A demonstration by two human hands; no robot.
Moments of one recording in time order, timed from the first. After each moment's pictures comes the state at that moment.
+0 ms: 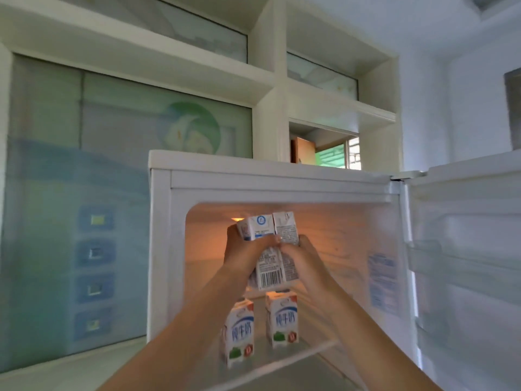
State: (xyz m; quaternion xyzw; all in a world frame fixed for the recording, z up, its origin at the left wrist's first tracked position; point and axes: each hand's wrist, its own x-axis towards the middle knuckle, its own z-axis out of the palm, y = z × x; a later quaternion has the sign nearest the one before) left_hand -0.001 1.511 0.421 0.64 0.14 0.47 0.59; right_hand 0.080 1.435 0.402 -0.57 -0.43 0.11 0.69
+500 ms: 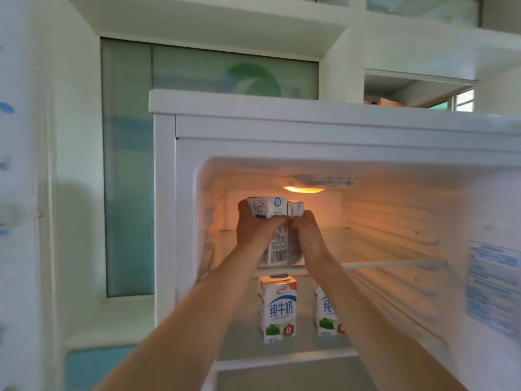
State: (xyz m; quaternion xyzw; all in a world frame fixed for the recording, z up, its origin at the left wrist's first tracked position) left_hand 0.030 1.587 0.396 0.60 0.28 0.58 0.48; right_hand 0.111 1.541 0.388 -0.50 -0.46 0.24 0.69
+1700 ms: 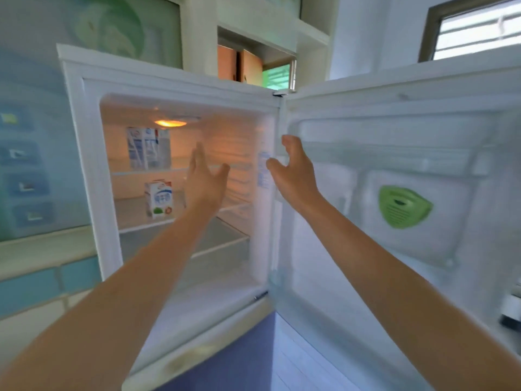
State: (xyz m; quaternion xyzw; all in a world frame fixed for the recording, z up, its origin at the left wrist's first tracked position) left_hand -0.040 1.309 0.352 0.76 0.22 0.49 0.36; right_hand 0.020 1.170 0.376 -0.71 -0.39 -0.15 0.56
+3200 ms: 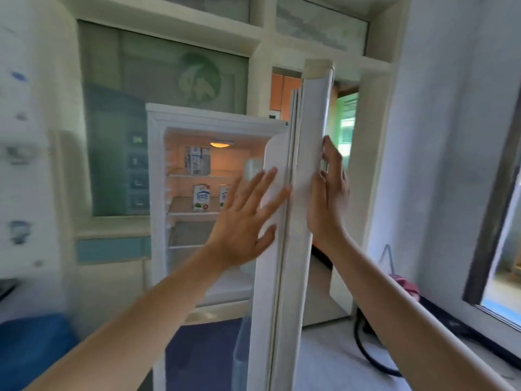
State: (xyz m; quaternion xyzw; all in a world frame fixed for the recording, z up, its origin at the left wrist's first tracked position) left_hand -0.078 1.062 0.321 0.84 0.08 0.47 -0.25; right_hand 0.043 0.964 0.362 -0.50 -0.50 -0.29 0.64
